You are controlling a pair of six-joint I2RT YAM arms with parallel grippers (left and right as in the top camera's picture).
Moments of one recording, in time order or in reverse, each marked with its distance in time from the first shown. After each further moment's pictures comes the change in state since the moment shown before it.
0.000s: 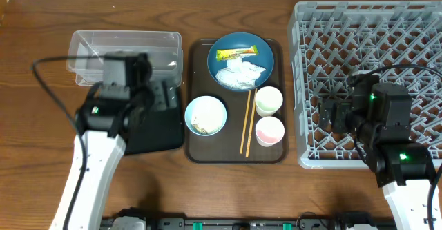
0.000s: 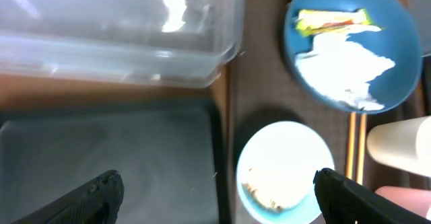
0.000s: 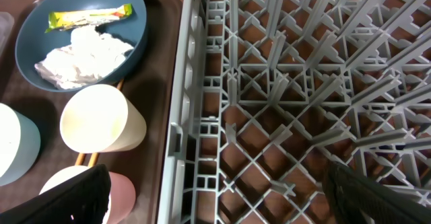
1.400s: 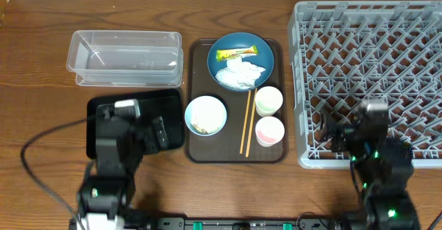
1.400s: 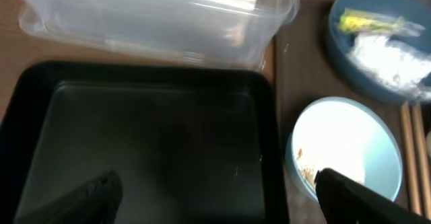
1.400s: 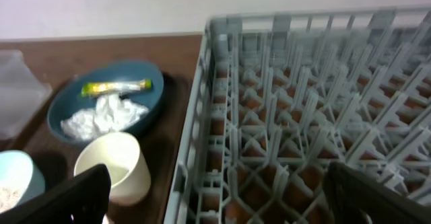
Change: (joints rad) left arm 0.058 -0.511 -0.505 0.165 -0.108 -0.008; right arm 0.000 -0.394 -0.354 0.346 0.001 0.011
